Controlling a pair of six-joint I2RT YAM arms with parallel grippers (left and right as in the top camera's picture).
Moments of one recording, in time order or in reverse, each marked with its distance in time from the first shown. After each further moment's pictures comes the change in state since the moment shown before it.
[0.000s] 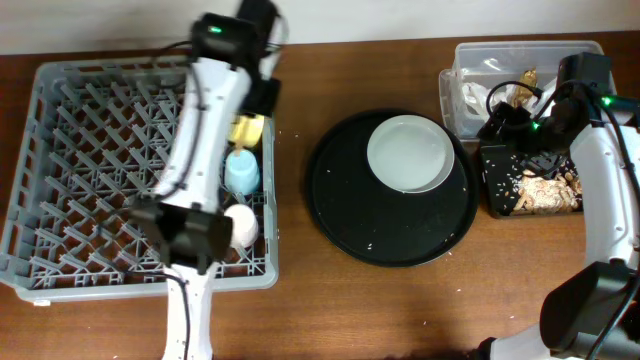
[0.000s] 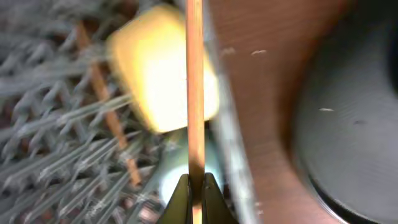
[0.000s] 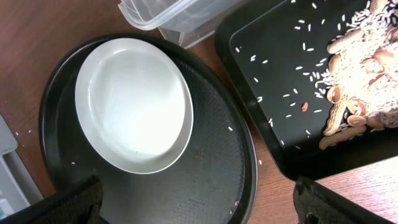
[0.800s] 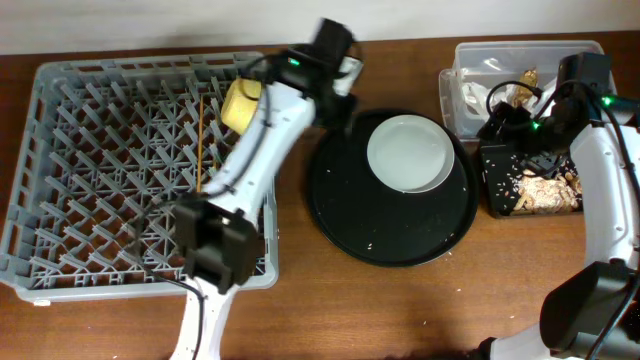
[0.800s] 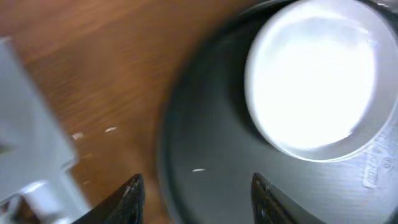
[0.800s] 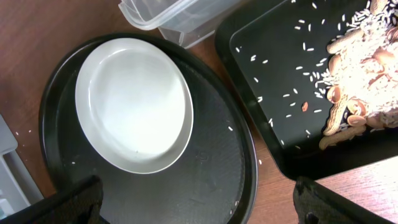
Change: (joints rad) left arm -0.230 -0.051 -0.313 0.461 0.184 -0.023; right arm 0.000 0.000 0.000 0.000 0.000 0.000
